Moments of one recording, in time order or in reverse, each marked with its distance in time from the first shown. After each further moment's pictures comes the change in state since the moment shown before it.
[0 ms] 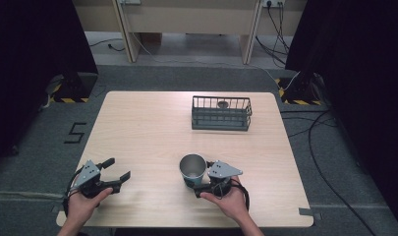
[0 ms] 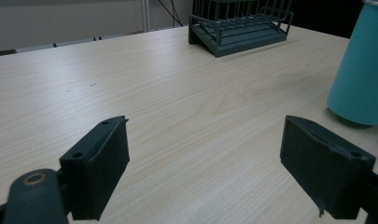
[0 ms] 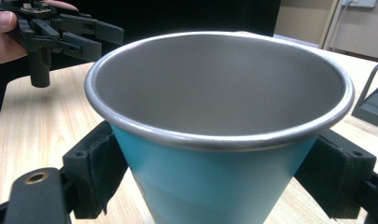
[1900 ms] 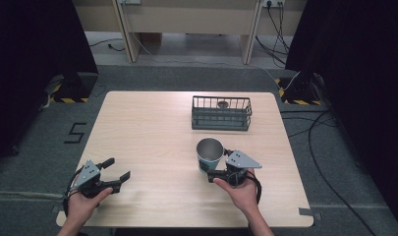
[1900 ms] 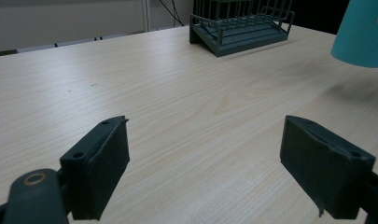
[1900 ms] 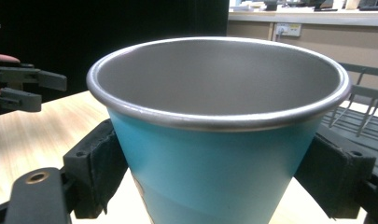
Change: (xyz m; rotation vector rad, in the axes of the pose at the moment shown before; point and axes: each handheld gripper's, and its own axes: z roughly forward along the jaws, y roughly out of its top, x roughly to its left) left arm 0.000 0.000 0.000 0.001 0.004 0.000; right arm -0.032 0.021 -0.031 -0.114 -0.173 0.043
